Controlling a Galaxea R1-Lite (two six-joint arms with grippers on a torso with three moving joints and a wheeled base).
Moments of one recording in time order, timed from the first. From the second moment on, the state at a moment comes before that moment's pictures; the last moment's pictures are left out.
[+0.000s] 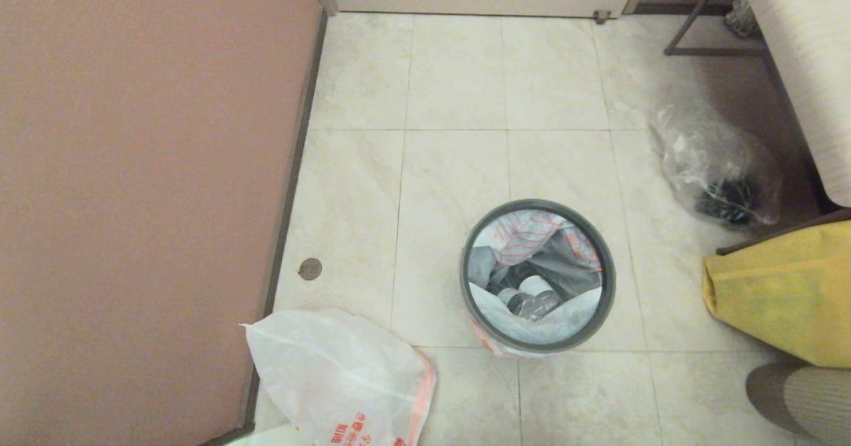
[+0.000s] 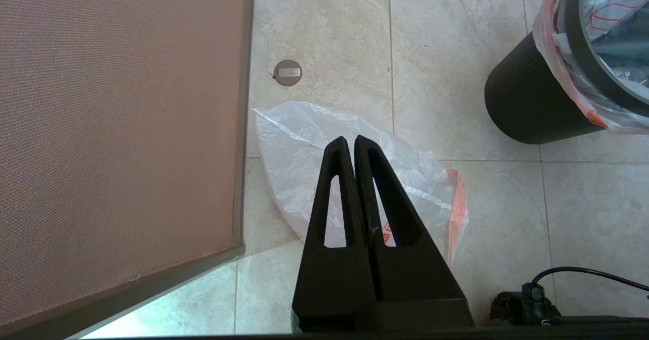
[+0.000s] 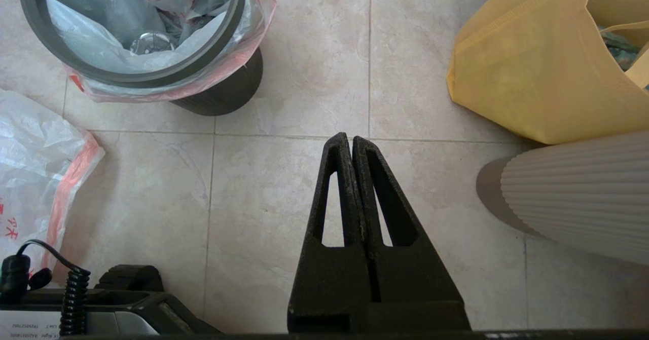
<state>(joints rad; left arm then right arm) 0.00 0.00 0.00 0.00 -0.01 -0.01 0.00 0.00 -0.03 0.06 0.00 -0.02</state>
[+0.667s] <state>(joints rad) 0.00 0.00 0.00 0.00 -0.01 -0.01 0.00 0.00 -0.03 0.06 0.00 -0.02</state>
